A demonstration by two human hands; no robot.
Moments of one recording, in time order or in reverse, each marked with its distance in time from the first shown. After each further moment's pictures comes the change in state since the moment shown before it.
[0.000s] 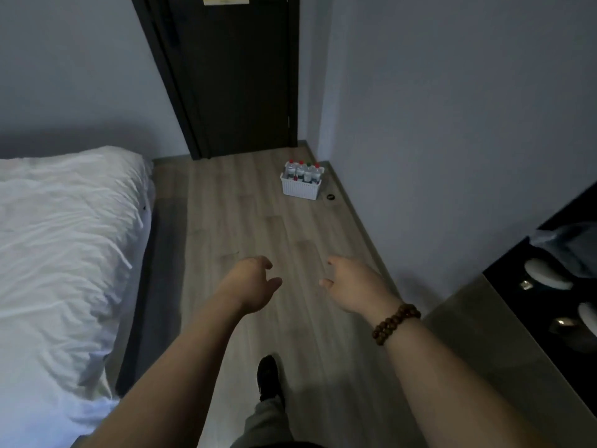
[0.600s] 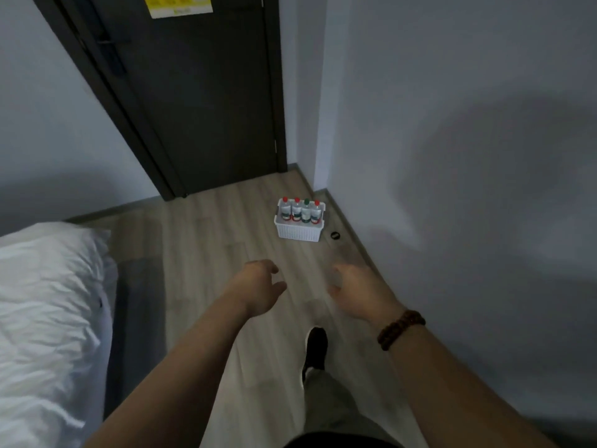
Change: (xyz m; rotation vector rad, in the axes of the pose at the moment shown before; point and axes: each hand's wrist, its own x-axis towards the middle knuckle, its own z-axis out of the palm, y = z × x) left_hand 0.468 0.000 -0.161 0.080 -0.085 0.098; right_hand 0.453 -0.016 -0.114 0.052 -0.003 0.118
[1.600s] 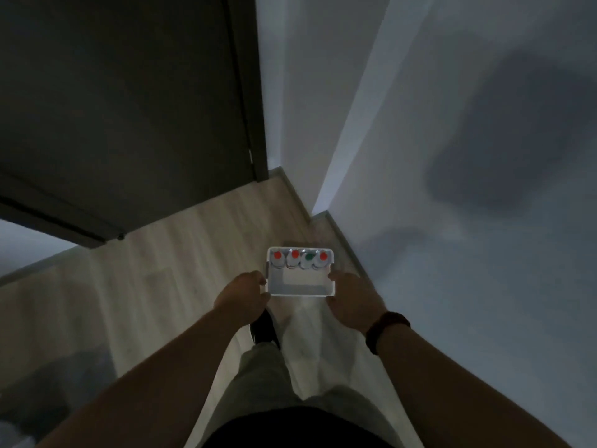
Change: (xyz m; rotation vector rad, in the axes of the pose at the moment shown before) left_hand 0.706 -0.092 -0.142 0.010 -0.317 -0.039; right_hand 0.678 -0.018 -0.108 0.069 -0.222 0.248
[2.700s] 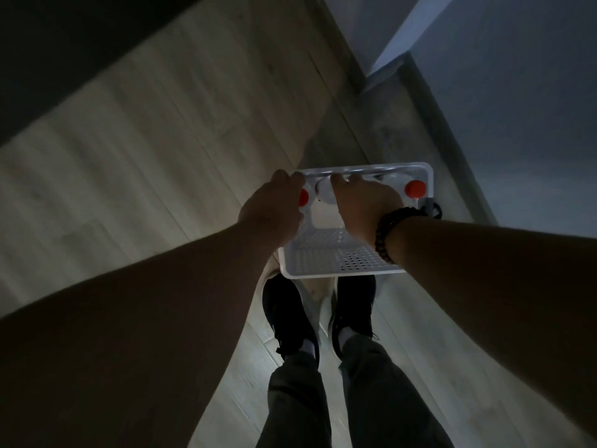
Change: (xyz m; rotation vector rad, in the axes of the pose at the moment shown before) left_hand 0.465 -0.103 0.214 0.169 -0.140 0.187; right_hand 0.490 0.095 0.263 -0.365 -0.153 -0.089
